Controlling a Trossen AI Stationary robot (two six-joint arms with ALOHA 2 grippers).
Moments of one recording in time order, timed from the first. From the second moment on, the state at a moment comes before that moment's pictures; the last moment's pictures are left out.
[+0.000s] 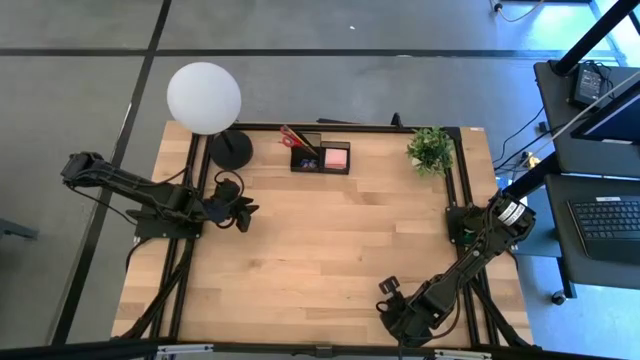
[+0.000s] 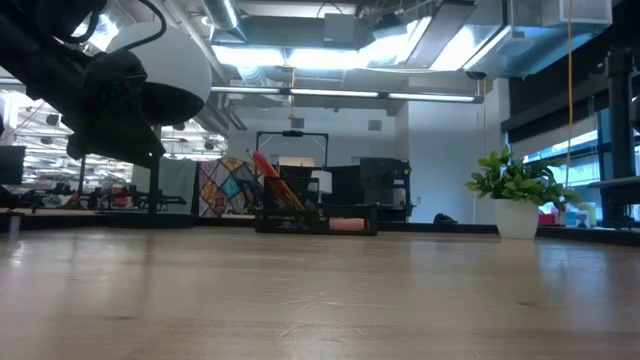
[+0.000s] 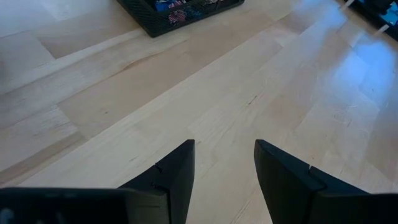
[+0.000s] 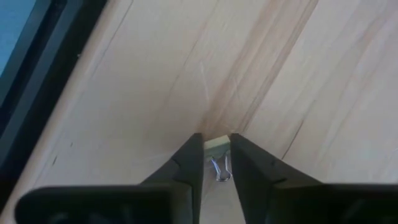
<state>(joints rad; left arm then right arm) -0.23 0.69 0.30 -0.37 -0.56 -0.92 0.86 1.89 1.09 -0.51 0.14 0.34</state>
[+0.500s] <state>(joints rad) -0.23 0.69 0.30 -0.37 -0.56 -0.93 0.79 1.79 1.08 -0.68 0.17 0.45</state>
